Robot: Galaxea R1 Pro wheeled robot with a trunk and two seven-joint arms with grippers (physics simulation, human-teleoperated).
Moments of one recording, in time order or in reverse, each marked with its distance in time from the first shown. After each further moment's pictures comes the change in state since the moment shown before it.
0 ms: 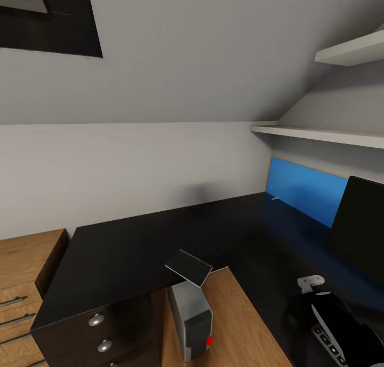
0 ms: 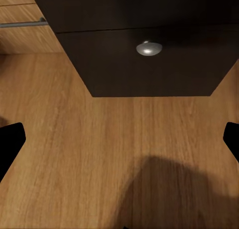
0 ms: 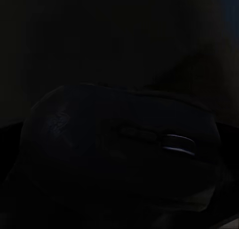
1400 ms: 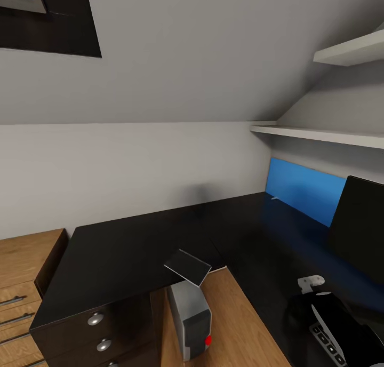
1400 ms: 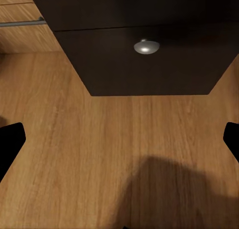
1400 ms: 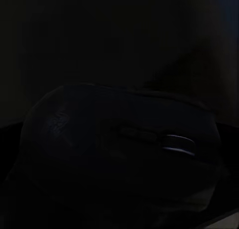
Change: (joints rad) left arm 0.000 0.000 -0.002 0.001 0.000 0.000 0.000; right arm 0.000 0.000 0.000 0.001 0.001 0.000 0.000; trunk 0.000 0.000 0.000
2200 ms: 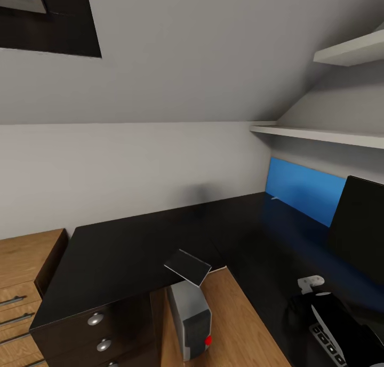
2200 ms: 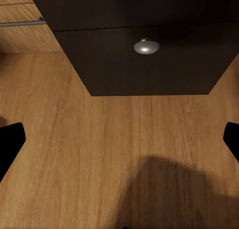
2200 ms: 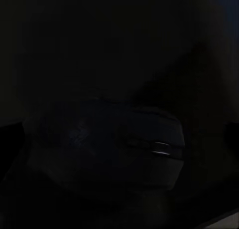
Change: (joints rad) left arm 0.000 0.000 0.000 0.000 -0.001 0.000 0.000; right arm 0.000 0.001 0.002 0.003 0.003 -0.001 0.000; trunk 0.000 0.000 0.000
